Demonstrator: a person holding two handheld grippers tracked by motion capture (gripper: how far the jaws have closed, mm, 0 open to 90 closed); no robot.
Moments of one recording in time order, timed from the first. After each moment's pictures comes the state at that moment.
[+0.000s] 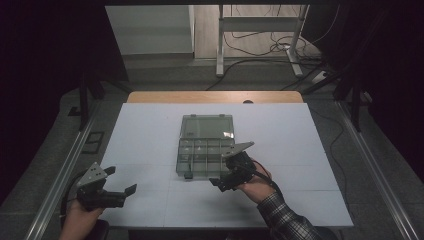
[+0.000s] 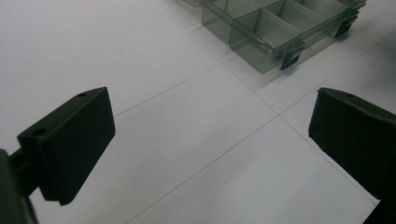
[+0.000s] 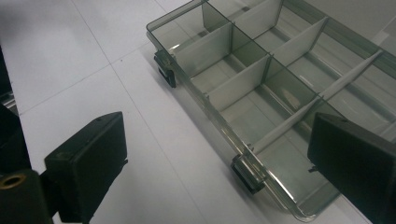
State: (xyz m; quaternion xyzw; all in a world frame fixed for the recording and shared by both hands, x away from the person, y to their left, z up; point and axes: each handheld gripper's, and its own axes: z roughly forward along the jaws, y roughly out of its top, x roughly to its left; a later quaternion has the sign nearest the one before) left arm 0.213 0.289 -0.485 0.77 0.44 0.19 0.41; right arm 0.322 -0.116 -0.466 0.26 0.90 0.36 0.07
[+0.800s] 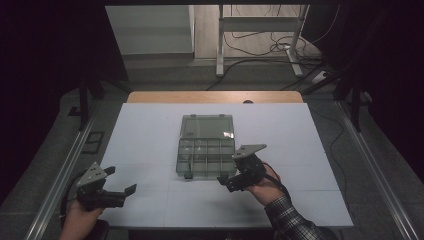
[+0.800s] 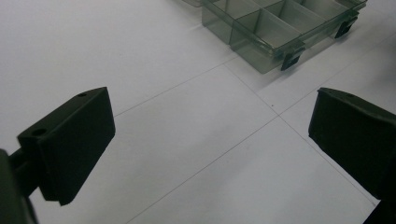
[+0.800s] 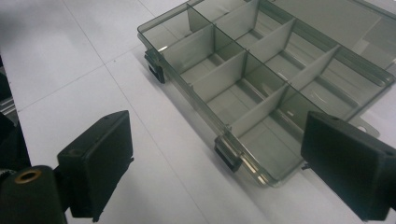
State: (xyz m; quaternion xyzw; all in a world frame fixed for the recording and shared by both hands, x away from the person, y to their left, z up) left arm 0.213 0.290 -0.485 0.77 0.45 0.19 0.41; right arm 0.315 -0.140 -0.459 0.27 0.88 0.37 0.08
